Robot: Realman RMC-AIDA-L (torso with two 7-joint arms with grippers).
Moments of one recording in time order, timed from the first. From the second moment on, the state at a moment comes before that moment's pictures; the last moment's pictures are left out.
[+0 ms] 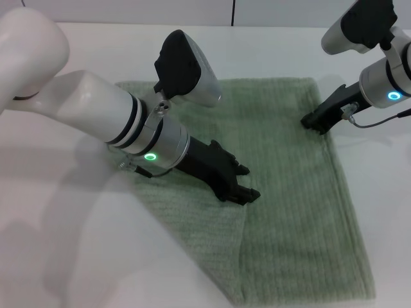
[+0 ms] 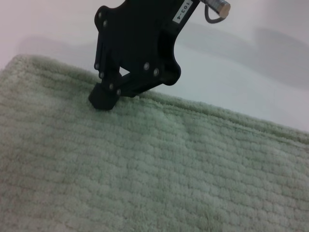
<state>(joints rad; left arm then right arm) -0.78 -2.08 1.62 0.67 1.93 1.10 -1.87 0.97 2.01 -1.06 -0.45 0.60 1.03 -1.12</state>
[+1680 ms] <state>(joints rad) -0.81 -2.06 1.43 0.85 2.16 1.49 -2.00 0.96 2.01 -1.06 -0.45 0.60 1.03 -1.12</state>
